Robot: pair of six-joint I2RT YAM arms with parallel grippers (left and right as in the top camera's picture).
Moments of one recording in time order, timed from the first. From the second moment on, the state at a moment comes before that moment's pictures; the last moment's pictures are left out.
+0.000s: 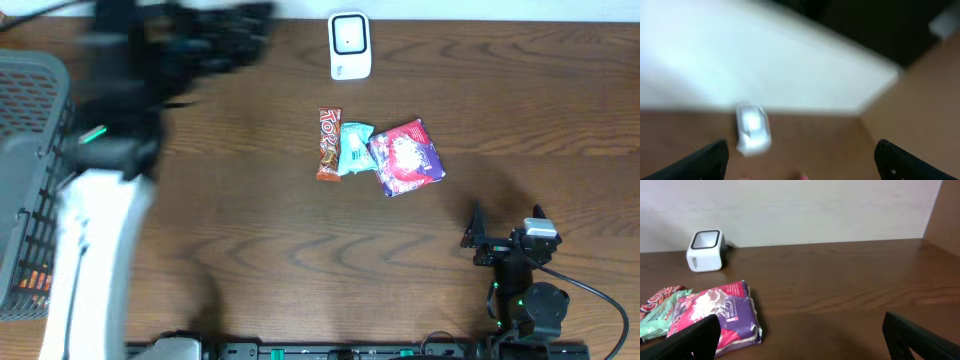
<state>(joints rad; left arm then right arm) -0.03 1.37 1.56 -0.37 0.53 -0.47 -0.09 0.01 0.01 -0.07 -0.03 0.04</state>
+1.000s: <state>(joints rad) 0.88 1.78 1.56 -1.01 -0.20 -0.58 -0.09 0.01 0.01 -0.07 -0.03 0.04</state>
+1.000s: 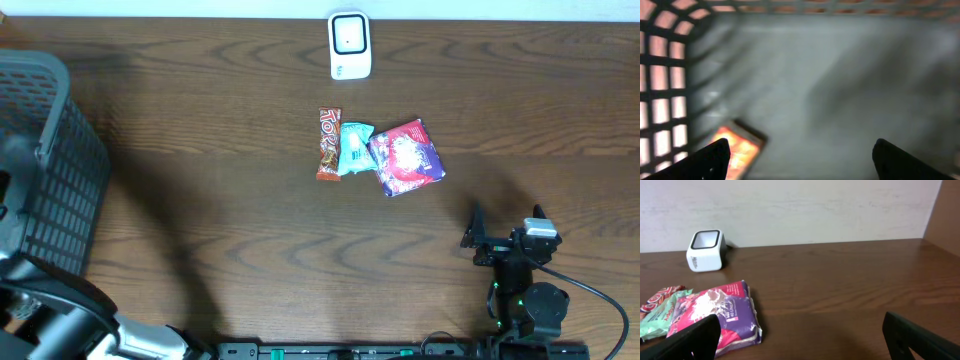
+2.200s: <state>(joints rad) 0.88 1.92 1.30 -1.04 -0.30 -0.50 -0.09 0.01 0.01 -0.07 -0.03 0.04</state>
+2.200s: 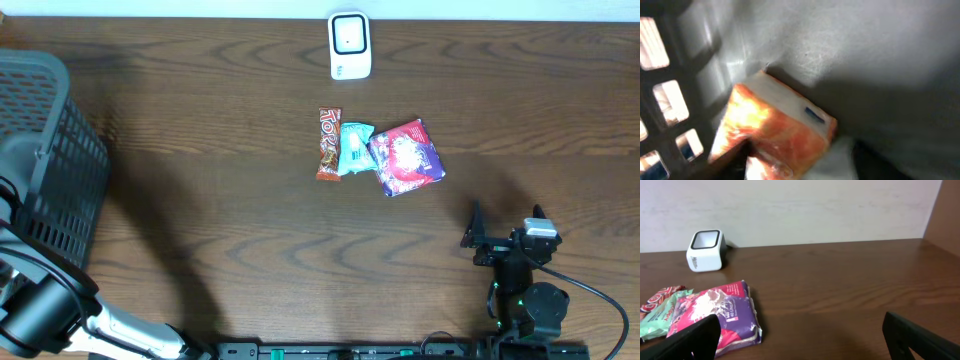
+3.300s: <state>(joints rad) 0.73 1.51 1.87 -0.77 0.71 -0.63 -0.09 0.01 0.01 -0.07 -0.03 0.04</state>
